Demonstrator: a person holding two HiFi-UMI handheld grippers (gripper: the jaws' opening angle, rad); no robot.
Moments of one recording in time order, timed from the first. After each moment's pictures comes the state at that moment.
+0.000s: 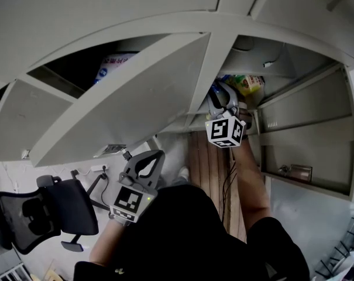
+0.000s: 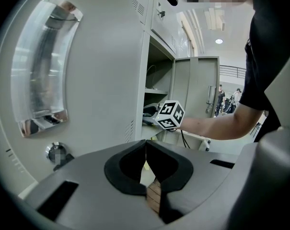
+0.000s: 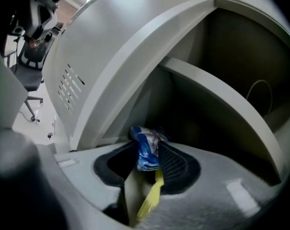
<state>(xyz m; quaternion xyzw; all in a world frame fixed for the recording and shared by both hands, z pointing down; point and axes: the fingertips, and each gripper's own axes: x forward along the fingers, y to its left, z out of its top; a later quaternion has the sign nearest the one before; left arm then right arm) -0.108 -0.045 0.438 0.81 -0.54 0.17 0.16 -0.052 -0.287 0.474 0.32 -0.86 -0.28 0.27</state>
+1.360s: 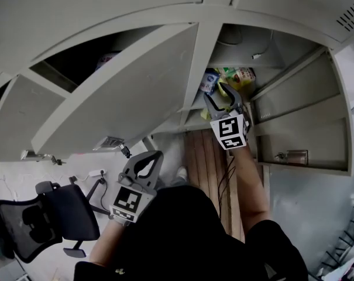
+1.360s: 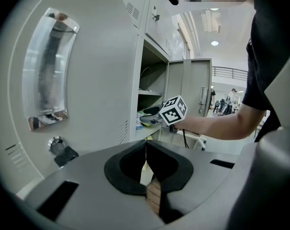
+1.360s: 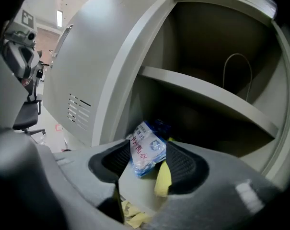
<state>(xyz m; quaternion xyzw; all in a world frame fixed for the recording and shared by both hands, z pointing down) -0.100 -0.027 0.435 0.83 -0.51 0.17 0.14 -0.018 -0.263 0.464 0.34 -0.90 -0.14 0.25</state>
